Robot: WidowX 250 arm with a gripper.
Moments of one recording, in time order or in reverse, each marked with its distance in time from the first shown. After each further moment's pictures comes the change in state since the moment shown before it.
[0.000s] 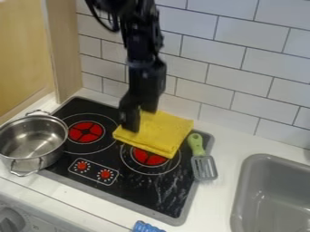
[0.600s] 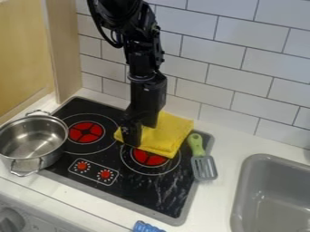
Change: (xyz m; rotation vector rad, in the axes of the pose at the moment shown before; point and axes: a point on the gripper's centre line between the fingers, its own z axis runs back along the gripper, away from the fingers) arm 0.003 -0.005 -0.033 -0.074 -0.025 0.025
